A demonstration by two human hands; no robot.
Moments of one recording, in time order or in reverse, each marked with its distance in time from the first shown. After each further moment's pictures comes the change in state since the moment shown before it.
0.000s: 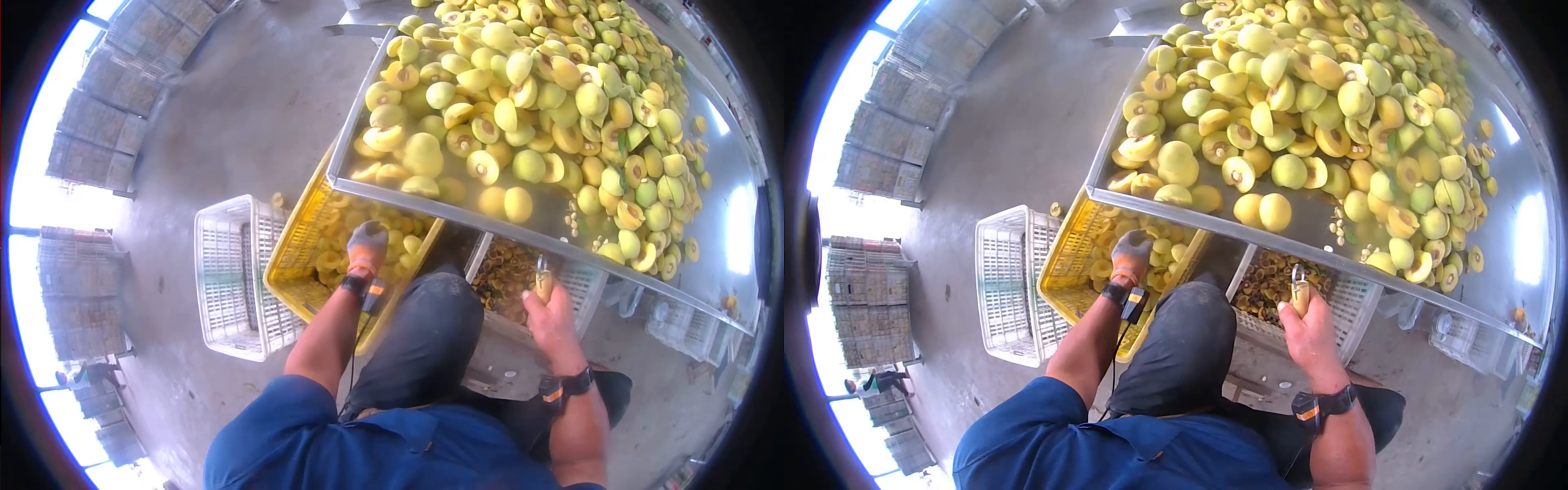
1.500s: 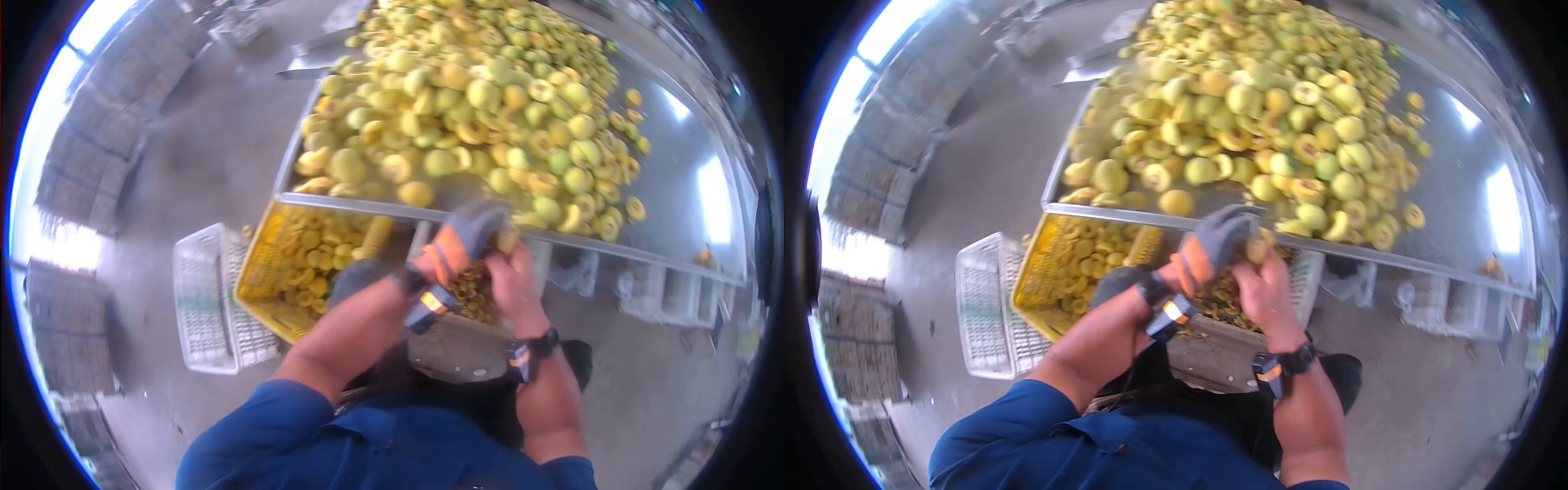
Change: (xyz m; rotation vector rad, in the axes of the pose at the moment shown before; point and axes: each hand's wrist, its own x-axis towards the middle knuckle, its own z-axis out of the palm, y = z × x) left_hand -0.142 0.318 0.040 -0.476 -0.431 1.145; right_hand -0.027 -0.028 -0.061 0.348 0.062 -0.282
